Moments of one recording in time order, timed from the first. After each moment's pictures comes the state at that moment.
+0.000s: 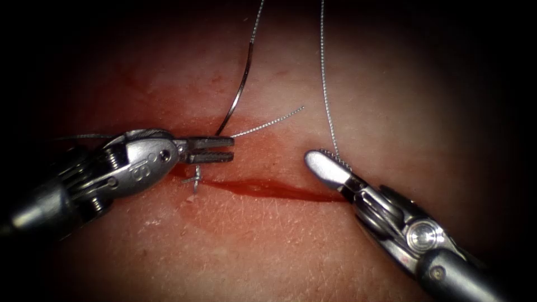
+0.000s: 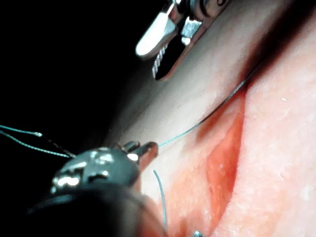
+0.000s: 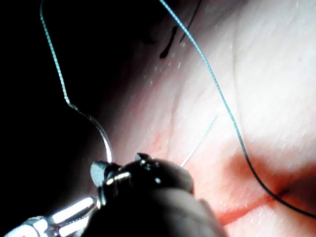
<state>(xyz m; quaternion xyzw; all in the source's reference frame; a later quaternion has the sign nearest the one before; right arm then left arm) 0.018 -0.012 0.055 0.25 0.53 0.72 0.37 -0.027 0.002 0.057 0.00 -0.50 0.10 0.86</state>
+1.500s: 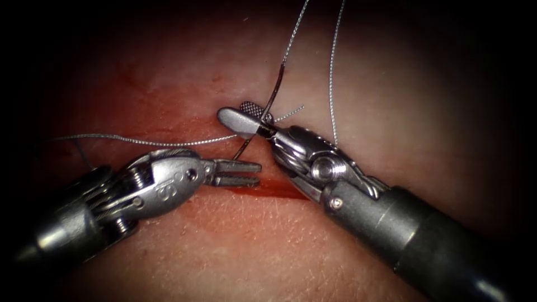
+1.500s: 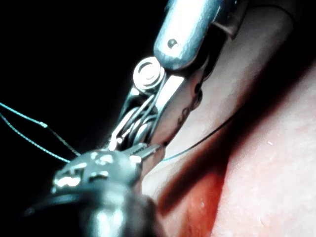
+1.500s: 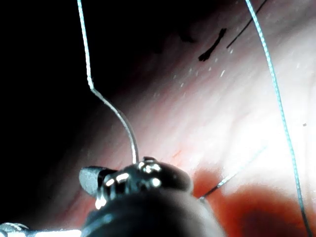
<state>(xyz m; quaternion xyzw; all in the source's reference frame) 0.028 -0.006 0.061 0.19 0.56 0.64 0.50 -0.030 0.001 0.057 0.05 -0.51 0.07 0.86</state>
